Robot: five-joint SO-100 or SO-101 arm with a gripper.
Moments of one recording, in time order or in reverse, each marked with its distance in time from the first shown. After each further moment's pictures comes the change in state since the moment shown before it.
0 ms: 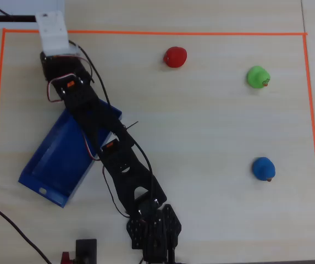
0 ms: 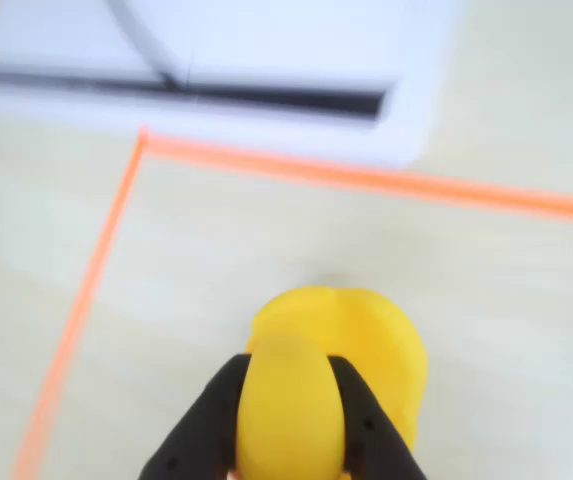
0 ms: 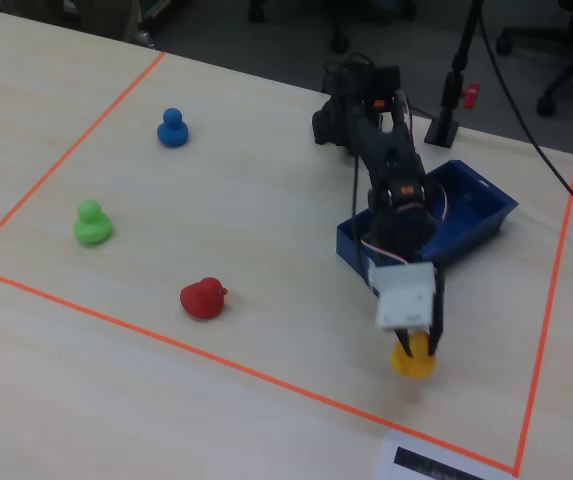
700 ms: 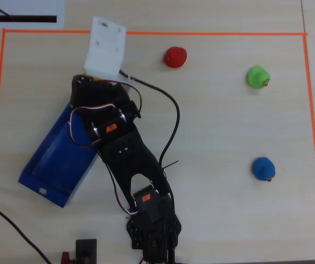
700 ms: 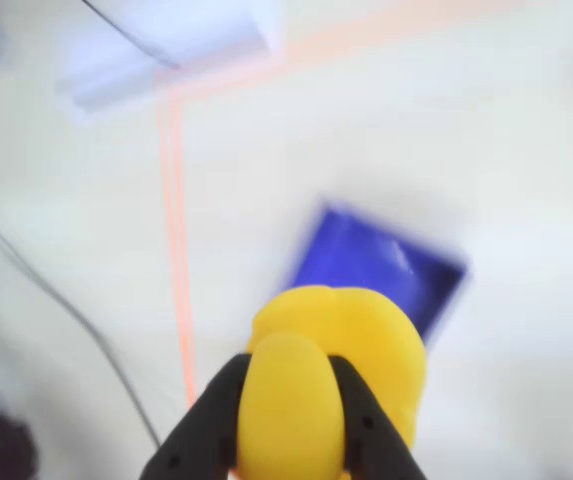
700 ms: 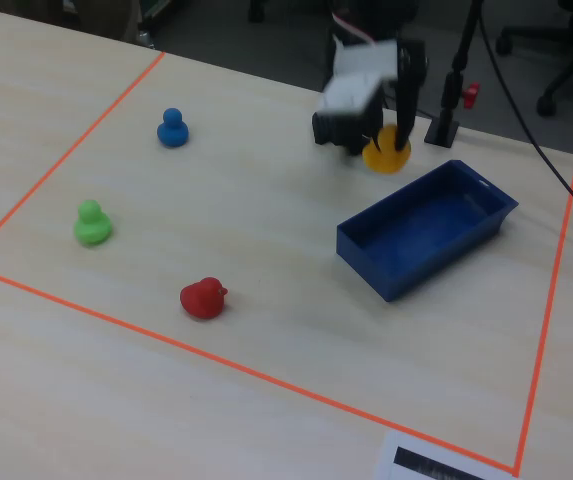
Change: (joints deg) arm -0.2 55.8 16.0 62.3 18.5
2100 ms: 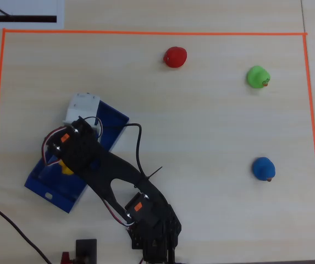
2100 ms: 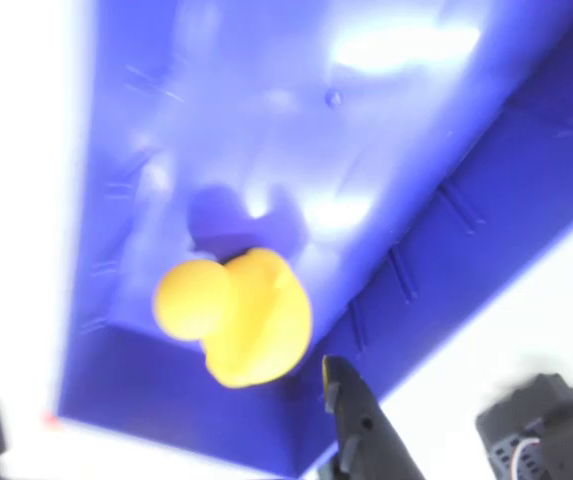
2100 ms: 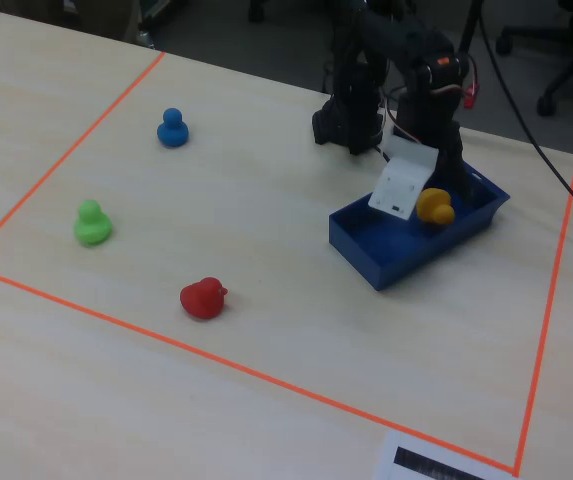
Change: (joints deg) arm -15.0 0.7 36.1 -9.9 11.7
